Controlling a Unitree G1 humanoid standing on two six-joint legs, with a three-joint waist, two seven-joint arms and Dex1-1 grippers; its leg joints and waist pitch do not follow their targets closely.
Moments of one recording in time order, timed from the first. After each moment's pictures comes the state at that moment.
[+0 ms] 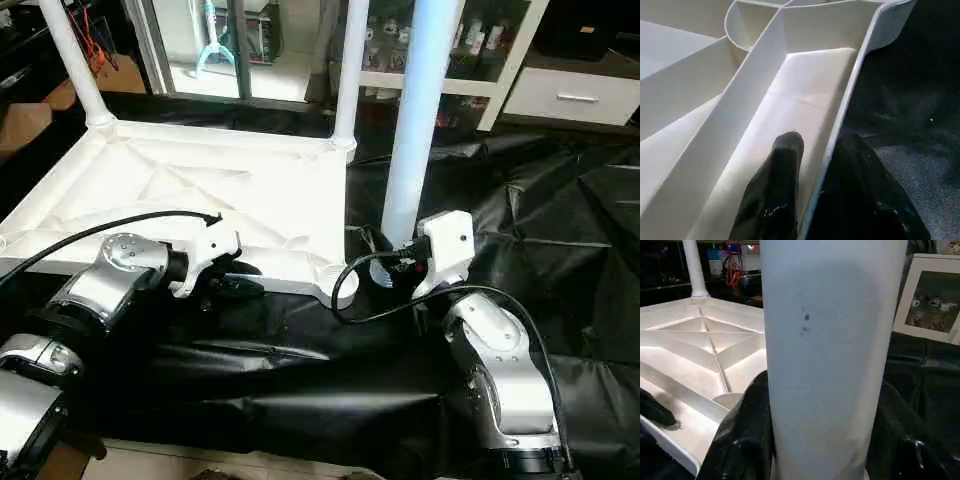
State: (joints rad) left arm -0.77 0.37 -0.30 0.90 0.05 -0.06 -1.11; right arm -0.16 -0.29 -0.05 -0.12 0.27 0.26 0.44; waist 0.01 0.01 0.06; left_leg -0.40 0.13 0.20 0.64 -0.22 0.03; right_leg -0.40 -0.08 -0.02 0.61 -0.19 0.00
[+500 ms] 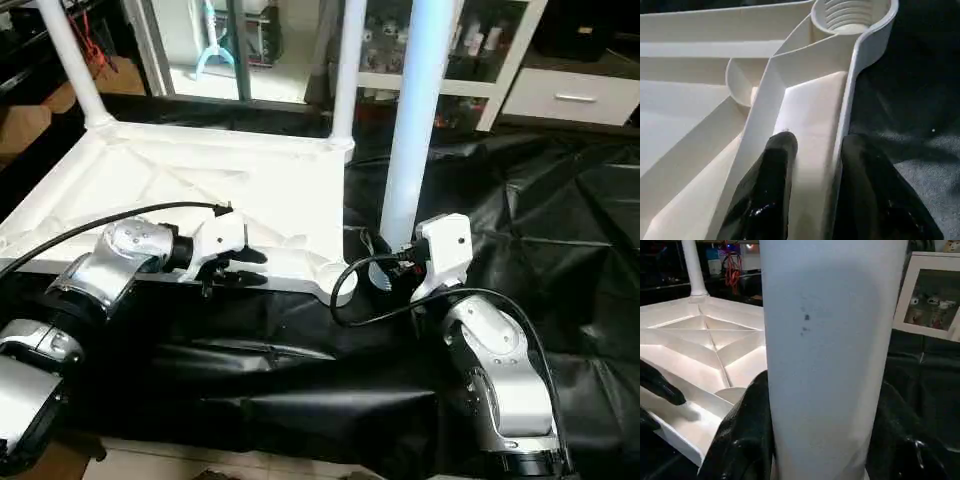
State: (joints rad) left arm -0.83 0.38 -0.33 0.91 0.11 -0.19 -1.13; right arm -0.15 -0.29 -0.05 -0.12 0.27 0.26 0.43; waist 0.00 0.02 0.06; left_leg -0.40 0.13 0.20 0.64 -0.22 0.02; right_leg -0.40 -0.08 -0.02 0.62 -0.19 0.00
